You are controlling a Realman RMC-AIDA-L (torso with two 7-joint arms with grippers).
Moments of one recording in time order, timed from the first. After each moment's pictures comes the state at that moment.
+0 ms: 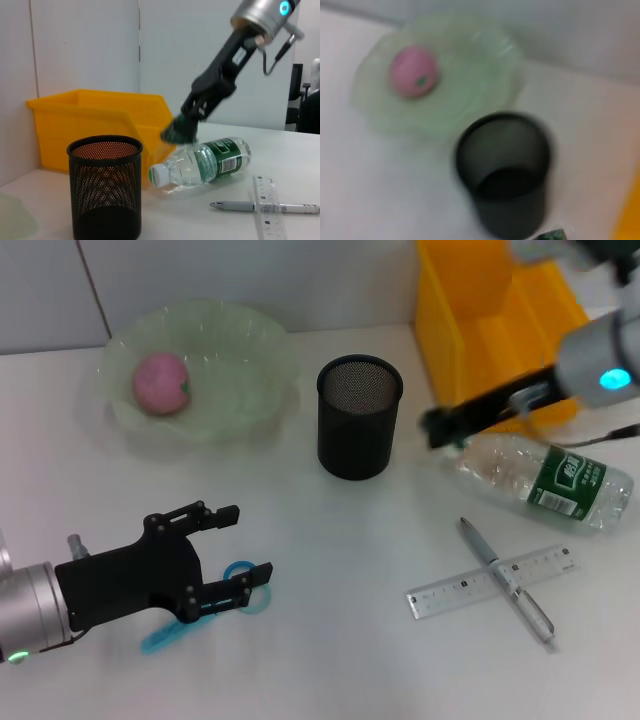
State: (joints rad) left arm -0.36 -2.07 1.21 0.57 1.52 1.36 -0.97; right arm 0.53 2.08 -1.28 -1.45 -2.51 -1.39 2.73
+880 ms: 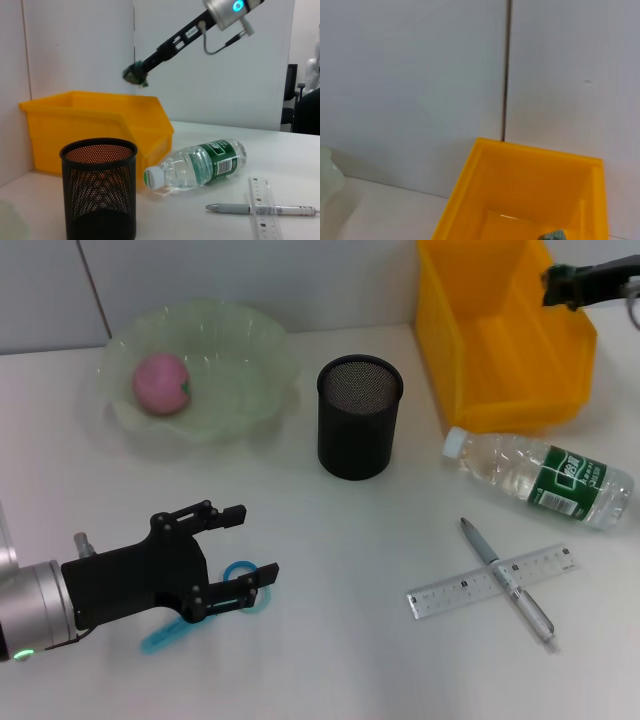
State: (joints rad) left arm -0.37 -2.07 1.22 0.57 1.51 1.36 -0.98; right arm 0.55 2.07 -0.97 -1.31 -2.55 -1.02 2.46
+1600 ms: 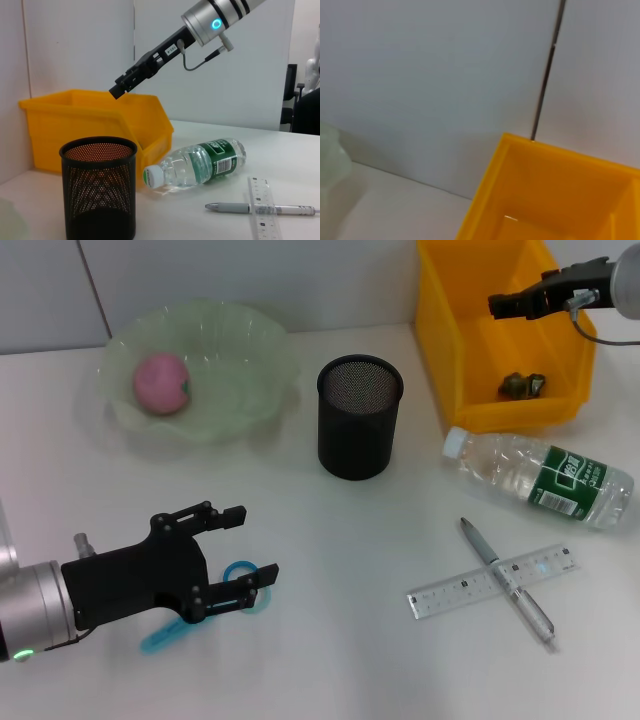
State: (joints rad) left arm -0.37 -2.07 1.22 0.57 1.51 1.36 -0.98; right arm 0.63 2.08 -1.02 -1.13 -2.57 -0.87 2.38
